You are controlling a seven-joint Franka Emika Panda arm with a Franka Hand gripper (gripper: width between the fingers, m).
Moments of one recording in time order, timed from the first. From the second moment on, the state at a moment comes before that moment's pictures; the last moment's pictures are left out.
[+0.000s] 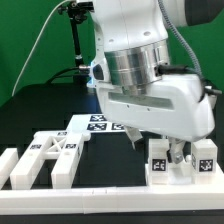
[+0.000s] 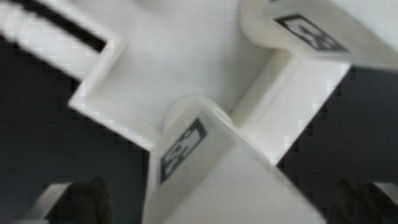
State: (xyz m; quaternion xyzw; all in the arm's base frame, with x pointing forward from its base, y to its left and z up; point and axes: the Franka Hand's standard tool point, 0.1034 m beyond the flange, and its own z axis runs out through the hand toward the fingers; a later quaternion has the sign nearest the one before) arm 0.649 0.050 0.073 -0.92 0.37 0.00 0.09
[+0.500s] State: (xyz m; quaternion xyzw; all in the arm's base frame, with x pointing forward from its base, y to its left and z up) arm 0.650 0.049 0.072 -1.00 0.08 -0.03 0.05
